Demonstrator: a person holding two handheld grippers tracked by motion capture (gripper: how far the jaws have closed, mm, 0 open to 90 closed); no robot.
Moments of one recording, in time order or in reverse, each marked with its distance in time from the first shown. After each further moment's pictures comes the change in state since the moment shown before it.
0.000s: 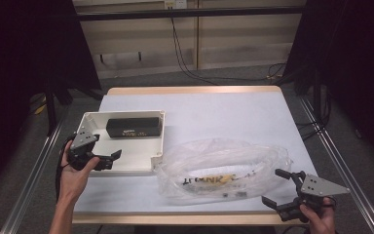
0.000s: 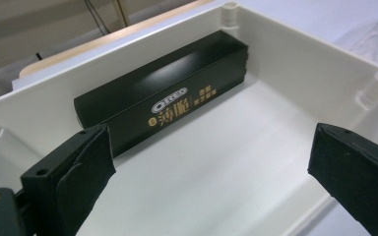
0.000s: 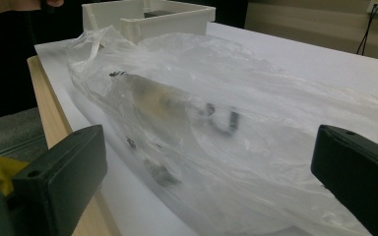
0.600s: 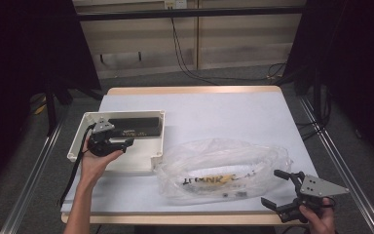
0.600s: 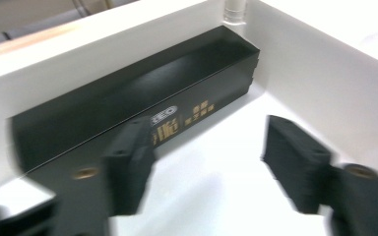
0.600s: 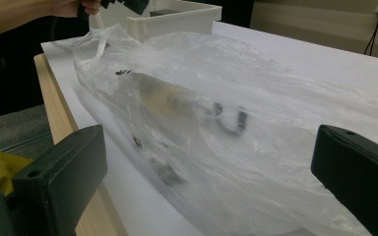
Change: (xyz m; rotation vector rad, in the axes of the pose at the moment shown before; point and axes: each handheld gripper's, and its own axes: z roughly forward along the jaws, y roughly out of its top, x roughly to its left) left arm 0.007 0.013 0.059 0.061 -0.018 -0.050; right arm 0.001 0.000 0.001 -0.003 0.025 -0.006
